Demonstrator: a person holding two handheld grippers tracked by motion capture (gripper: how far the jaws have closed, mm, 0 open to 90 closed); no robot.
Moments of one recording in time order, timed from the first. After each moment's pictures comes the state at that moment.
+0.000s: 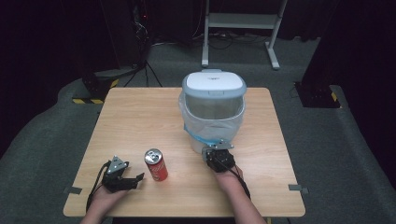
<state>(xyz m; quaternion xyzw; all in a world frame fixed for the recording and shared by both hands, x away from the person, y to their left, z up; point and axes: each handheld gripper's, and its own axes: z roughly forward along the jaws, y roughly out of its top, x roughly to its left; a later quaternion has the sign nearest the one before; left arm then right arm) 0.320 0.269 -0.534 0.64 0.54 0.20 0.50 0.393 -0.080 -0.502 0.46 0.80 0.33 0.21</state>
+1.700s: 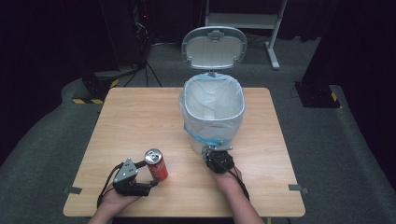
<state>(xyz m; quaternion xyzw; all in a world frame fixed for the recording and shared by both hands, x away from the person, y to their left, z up) 0.300 0.215 -0.497 0.66 0.44 0.16 0.59 0.393 -0.078 -0.510 0.46 0.80 0.33 0.21</state>
